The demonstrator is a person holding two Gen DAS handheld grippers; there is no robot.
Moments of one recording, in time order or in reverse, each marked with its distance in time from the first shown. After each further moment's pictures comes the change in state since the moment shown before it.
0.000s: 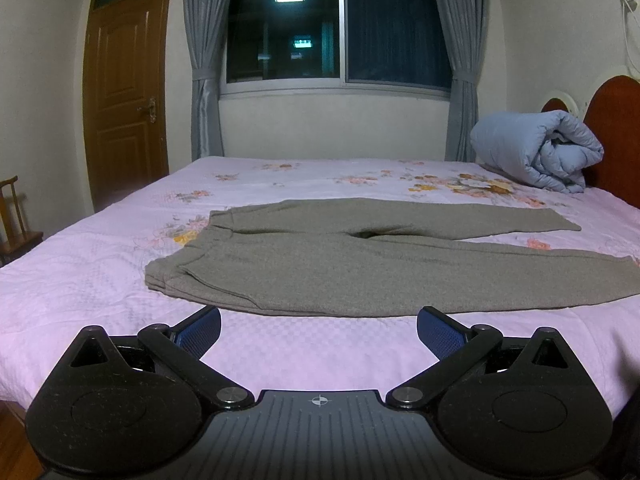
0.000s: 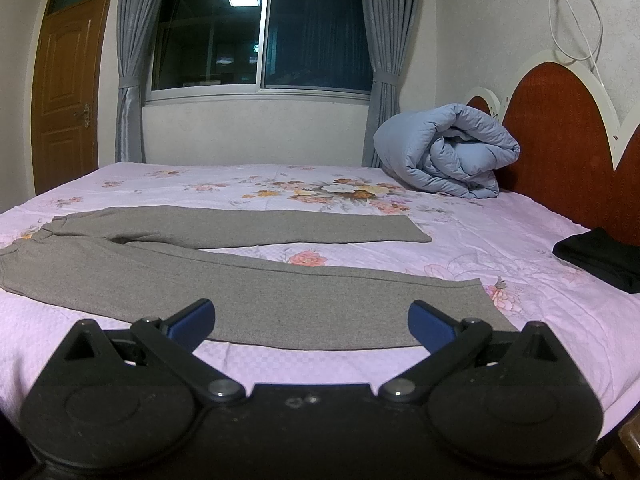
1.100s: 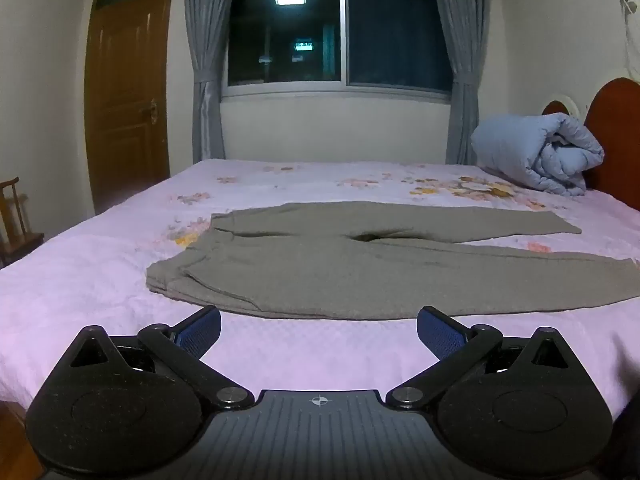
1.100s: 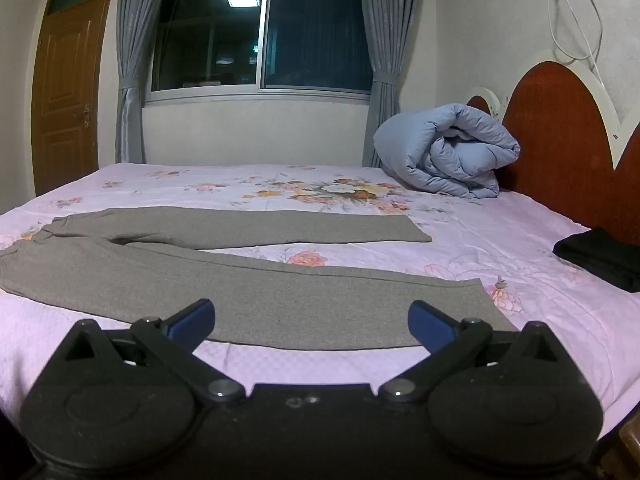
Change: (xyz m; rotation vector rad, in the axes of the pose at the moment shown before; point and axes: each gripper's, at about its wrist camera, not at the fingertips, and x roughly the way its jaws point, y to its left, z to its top) left arm 0.003 0.006 0.001 -0.023 0.004 -0.001; right arm 0.000 -0.001 0.000 0.003 -0.001 0.002
